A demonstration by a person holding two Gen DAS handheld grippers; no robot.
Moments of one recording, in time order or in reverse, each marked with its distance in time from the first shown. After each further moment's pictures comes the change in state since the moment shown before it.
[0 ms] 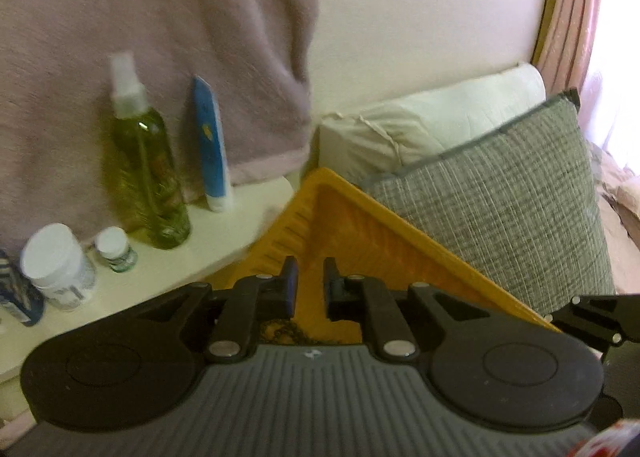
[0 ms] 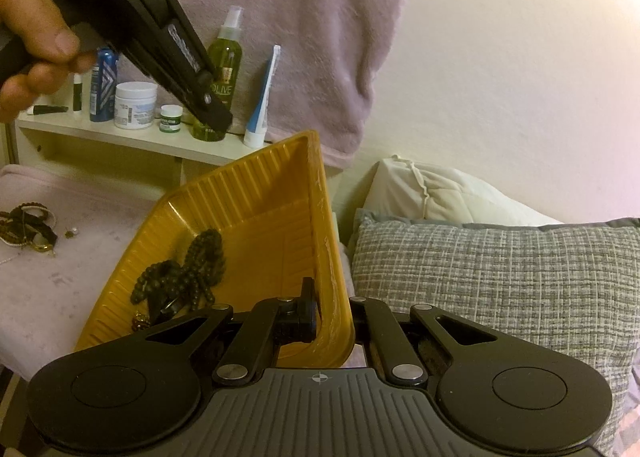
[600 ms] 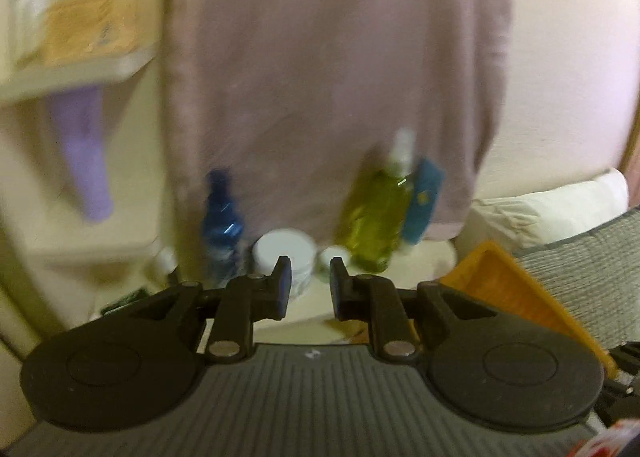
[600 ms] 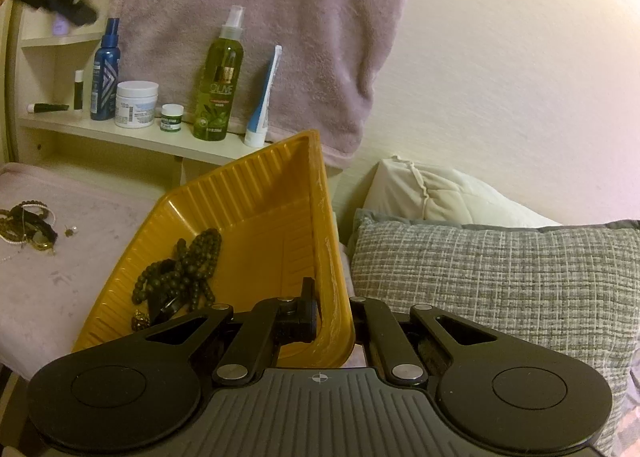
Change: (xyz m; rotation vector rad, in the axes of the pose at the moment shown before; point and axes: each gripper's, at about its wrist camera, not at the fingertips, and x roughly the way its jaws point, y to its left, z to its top) left arm -0.119 0.127 -0.035 -0.257 -0.174 0.273; right arm -0.001 0.002 0.001 -0.006 0.000 -0.003
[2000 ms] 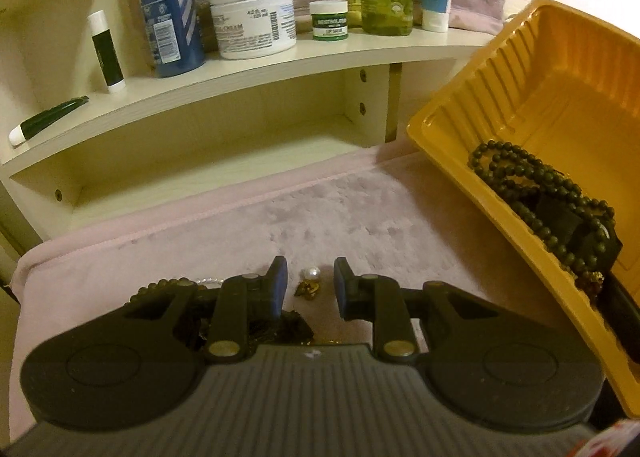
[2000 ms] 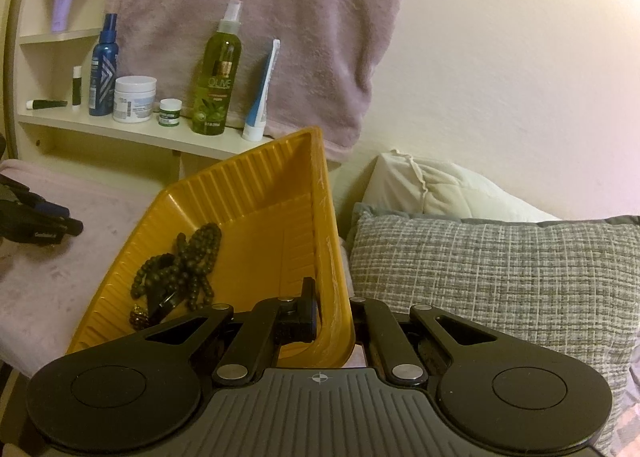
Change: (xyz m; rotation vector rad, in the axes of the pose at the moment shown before) left arm 0.103 -0.026 -0.178 0.119 0.181 0.121; right arm 0.001 -0.001 -0.001 0.004 0.019 -0.002
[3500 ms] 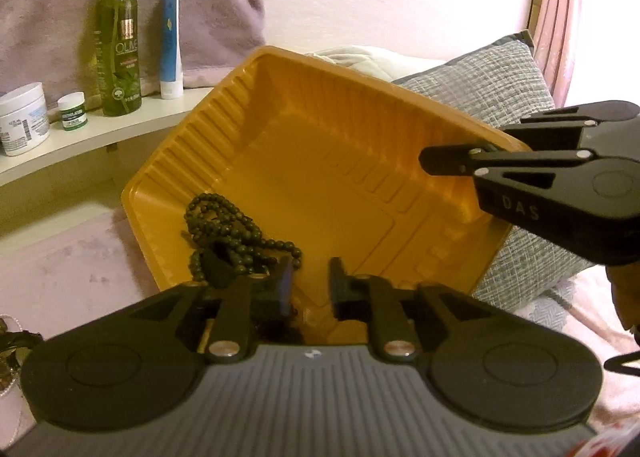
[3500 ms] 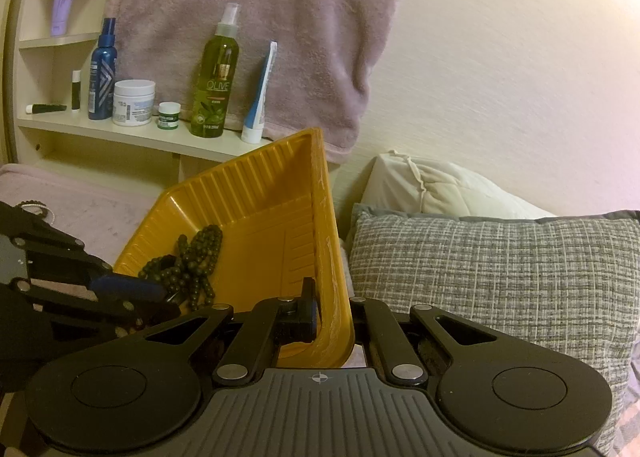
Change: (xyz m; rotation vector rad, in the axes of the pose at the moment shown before) left arm -0.078 -0.132 0.016 0.106 -0.122 -0.440; right arm -0.002 0.001 0.001 0.012 -0.003 -0.001
